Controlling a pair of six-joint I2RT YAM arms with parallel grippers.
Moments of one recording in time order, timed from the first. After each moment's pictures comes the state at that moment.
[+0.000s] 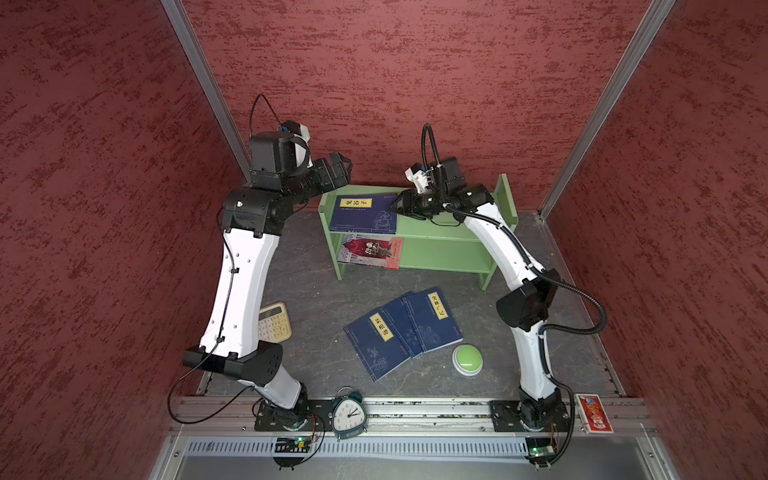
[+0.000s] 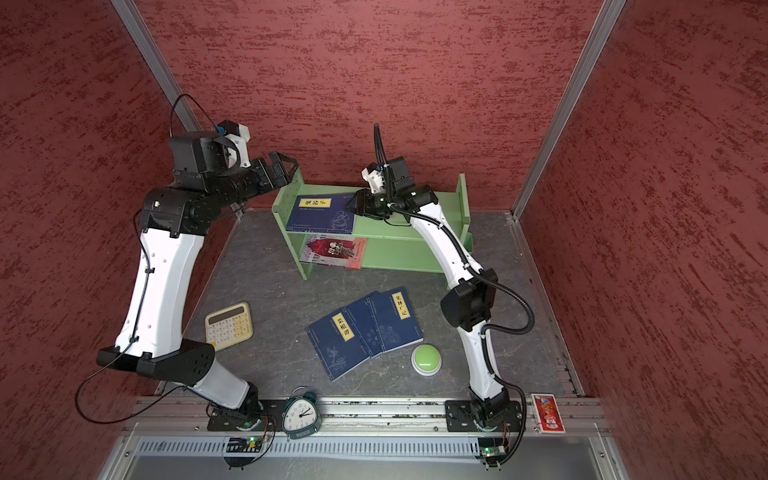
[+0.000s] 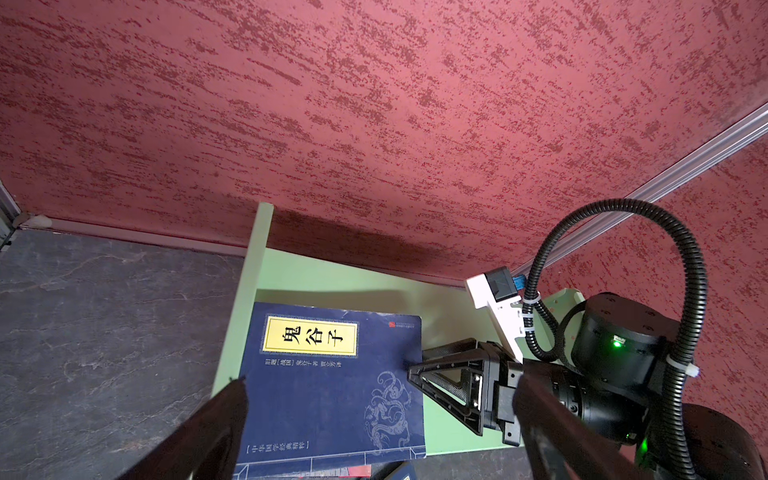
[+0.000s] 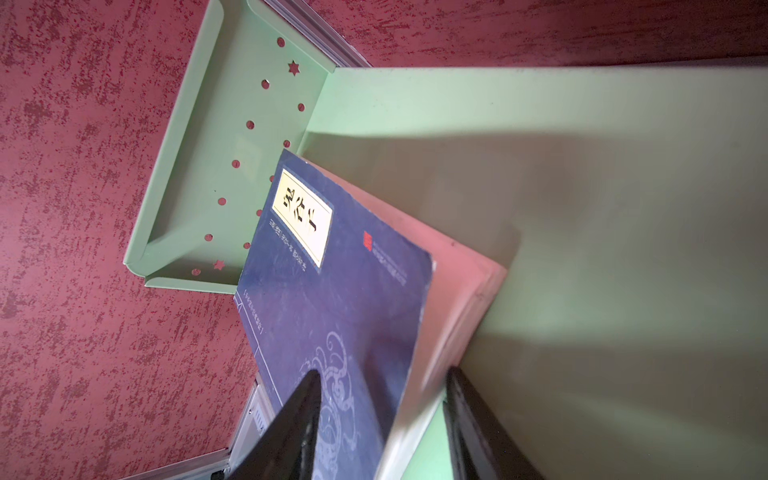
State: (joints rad) left arm -0.19 1.60 2.21 -0.98 0.16 -0.45; right arm 0.48 2.20 2.47 -0.90 -0.58 0.51
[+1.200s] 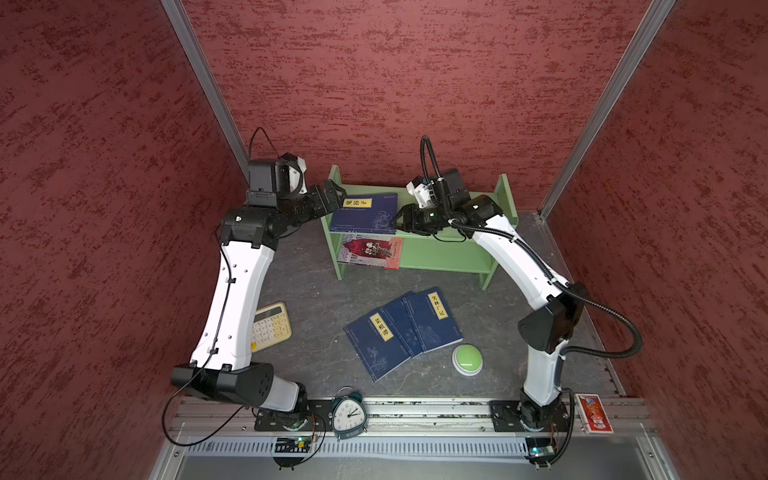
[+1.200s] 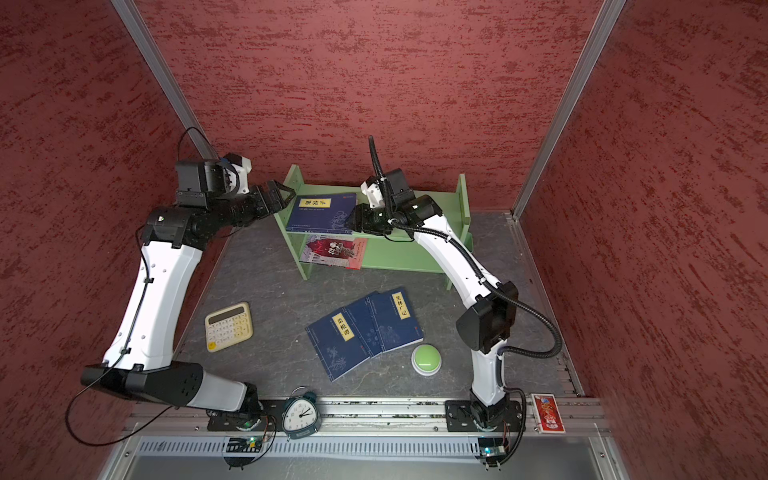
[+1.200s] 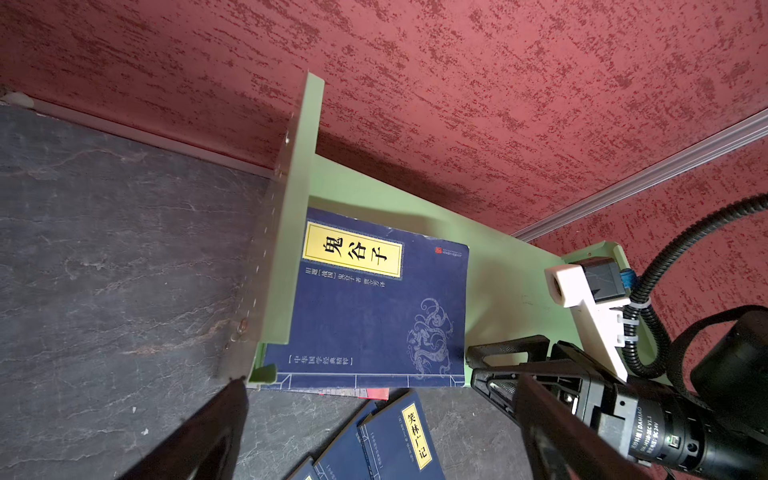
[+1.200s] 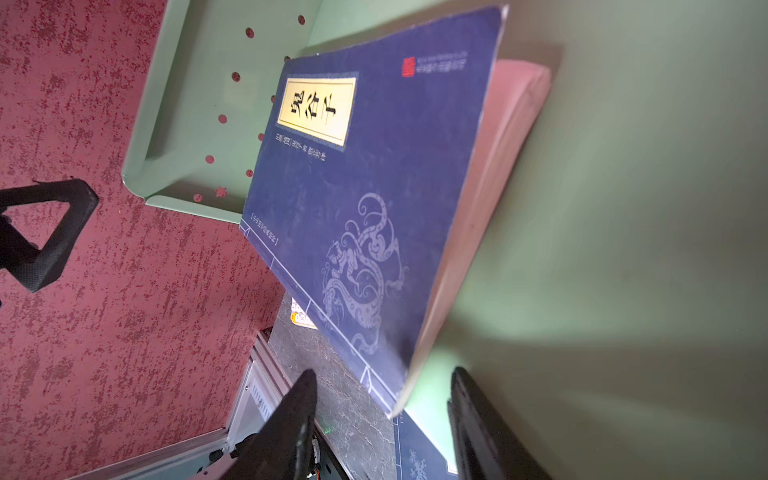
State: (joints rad) left arm -0.09 1.45 1.89 -0.97 0.29 -0.48; right arm 0.54 1.95 2.13 -0.86 -0.48 0.55
